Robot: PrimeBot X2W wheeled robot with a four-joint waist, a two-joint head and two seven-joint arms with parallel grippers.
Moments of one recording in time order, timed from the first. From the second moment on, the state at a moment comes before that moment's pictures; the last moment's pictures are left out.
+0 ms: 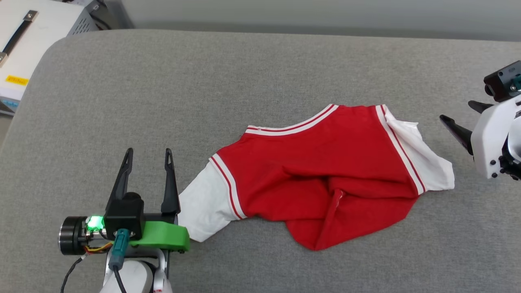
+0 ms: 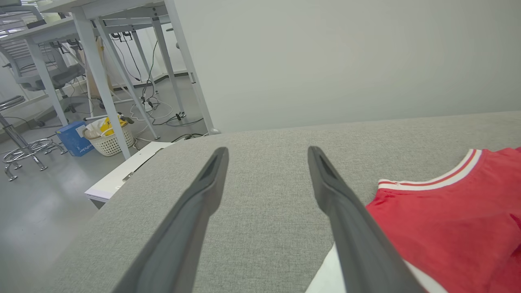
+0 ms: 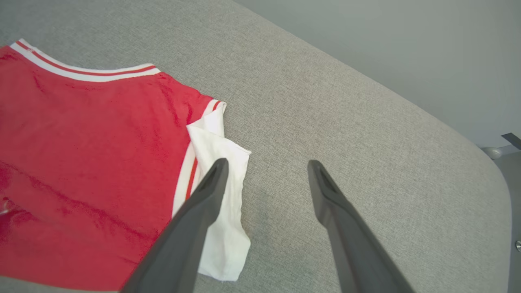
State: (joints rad) left arm -0.13 0.33 -0.35 -0.01 -0.25 0.36 -0.26; right arm -0.65 -0.72 0.56 0.24 0.67 0.13 0.46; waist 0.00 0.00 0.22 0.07
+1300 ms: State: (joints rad) left arm -0.15 0.17 -0.15 0.04 -0.10 0.20 -0.26; right arm -0.84 -0.84 0.86 0.62 1.01 0.13 0.05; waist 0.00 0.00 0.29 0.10
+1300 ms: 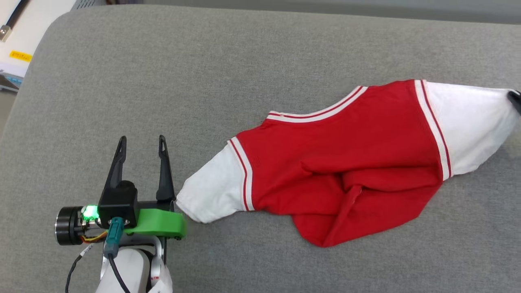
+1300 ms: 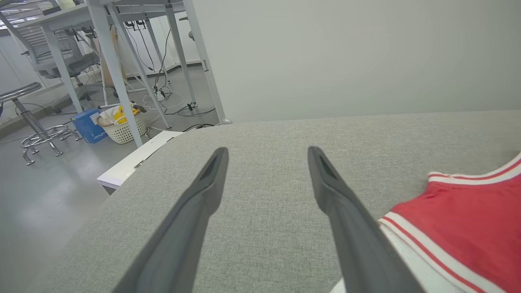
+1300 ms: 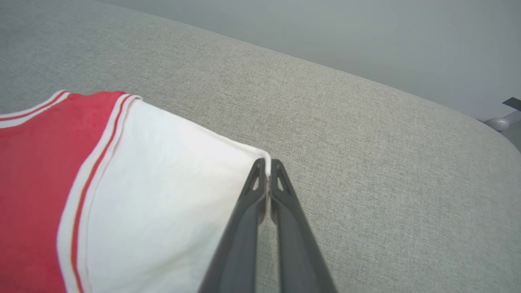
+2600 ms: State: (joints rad) left arm -0.35 0.33 -0.11 0.21 -0.13 -0.09 -0.19; right arm -0.51 -0.65 0.25 0.65 0.62 0.13 -0.26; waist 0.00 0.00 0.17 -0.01
